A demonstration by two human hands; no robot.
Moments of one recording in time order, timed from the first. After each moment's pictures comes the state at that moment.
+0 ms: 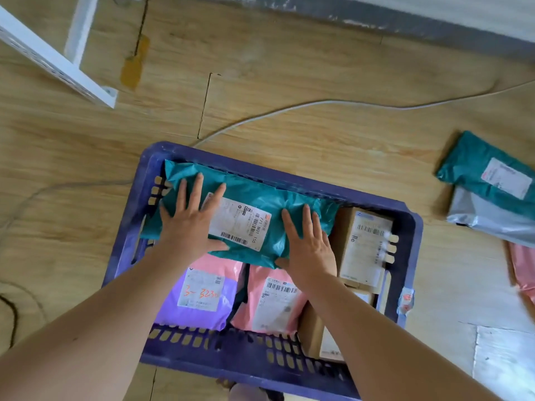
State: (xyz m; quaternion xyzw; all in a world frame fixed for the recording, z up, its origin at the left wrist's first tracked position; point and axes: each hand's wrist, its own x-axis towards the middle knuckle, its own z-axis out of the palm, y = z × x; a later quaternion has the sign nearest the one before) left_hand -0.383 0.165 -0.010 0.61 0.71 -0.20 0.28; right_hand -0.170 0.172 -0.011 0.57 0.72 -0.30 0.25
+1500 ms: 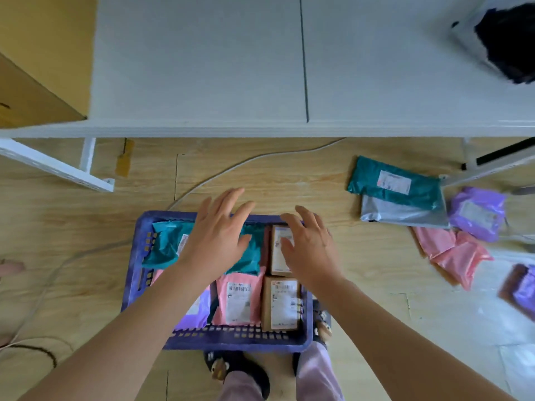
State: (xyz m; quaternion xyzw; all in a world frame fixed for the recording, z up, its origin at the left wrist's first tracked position) left_hand -0.238 0.198 0.245 0.81 0.57 0.05 0.10; right_hand -0.058 0.187 0.261 0.65 0.70 -0.28 0.01
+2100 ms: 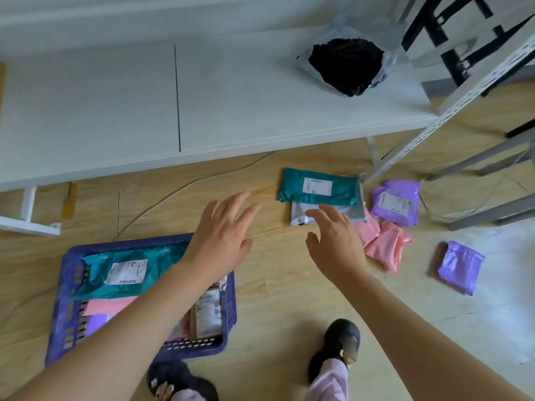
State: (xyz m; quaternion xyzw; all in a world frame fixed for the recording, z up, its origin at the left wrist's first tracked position) left_hand 0.025 0.190 0.347 0.87 0.49 -0.01 0.08; right_hand 0.227 0.155 0.351 0.74 0.62 -0.24 -0.07
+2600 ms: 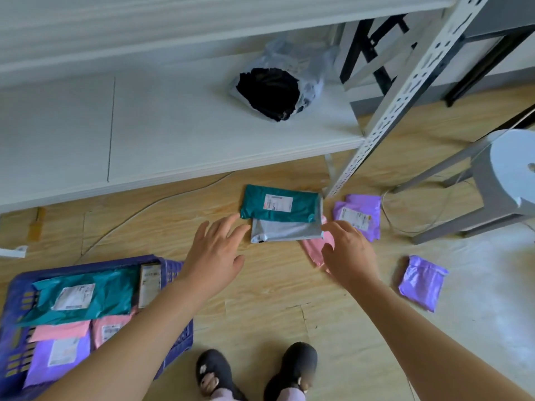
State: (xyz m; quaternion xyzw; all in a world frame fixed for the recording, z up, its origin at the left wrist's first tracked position) left_hand 0.222 0.196 0.356 0.84 0.52 -0.07 0.12; right_hand 0.457 0.165 0.353 0.77 0.58 -0.25 -0.05
